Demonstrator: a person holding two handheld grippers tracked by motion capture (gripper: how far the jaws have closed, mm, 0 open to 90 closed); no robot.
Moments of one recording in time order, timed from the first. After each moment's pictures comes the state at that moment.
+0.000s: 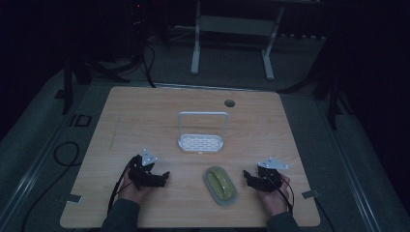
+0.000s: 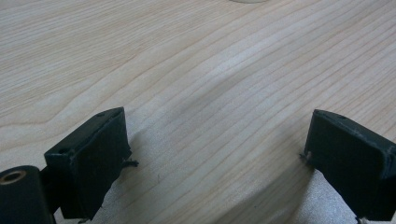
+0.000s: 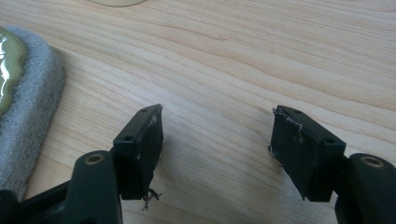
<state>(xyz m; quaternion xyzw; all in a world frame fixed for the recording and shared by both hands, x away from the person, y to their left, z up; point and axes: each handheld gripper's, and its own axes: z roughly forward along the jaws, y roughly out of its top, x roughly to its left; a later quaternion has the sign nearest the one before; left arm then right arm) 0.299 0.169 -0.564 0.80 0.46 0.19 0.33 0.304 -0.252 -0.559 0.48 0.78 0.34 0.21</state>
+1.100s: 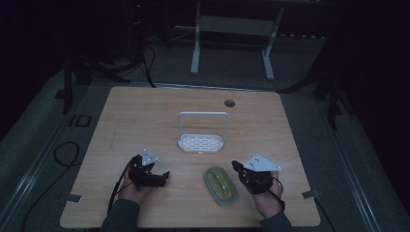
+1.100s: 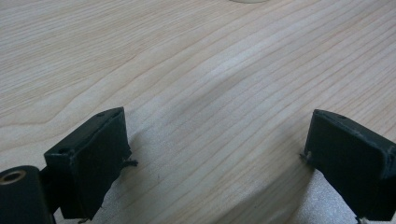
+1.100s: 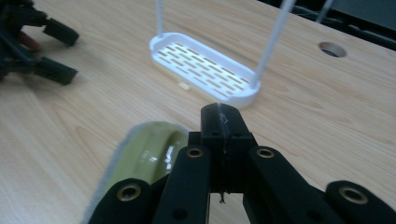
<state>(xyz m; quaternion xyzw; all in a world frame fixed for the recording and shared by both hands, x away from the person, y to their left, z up) 0.299 0.169 -0.564 0.80 0.46 0.19 0.33 0.268 -0.193 -0.476 0.35 0.81 0.42 0.24</state>
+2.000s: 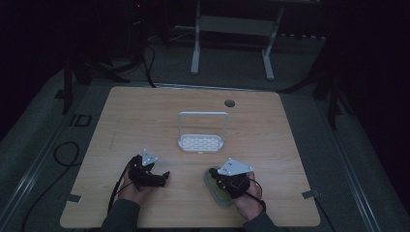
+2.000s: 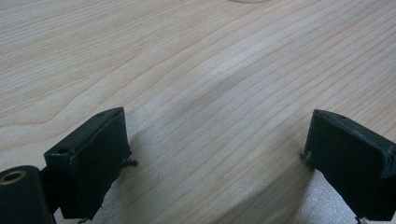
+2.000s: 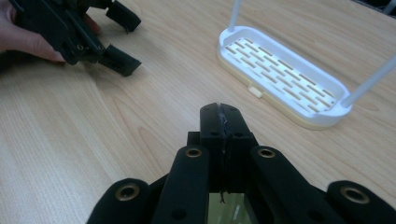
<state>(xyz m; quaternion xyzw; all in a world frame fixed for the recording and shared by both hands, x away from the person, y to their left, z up) 0.299 0.169 -0.564 0.80 0.46 0.19 0.33 0.263 -0.136 -0.489 0.29 0.85 0.41 0.19</state>
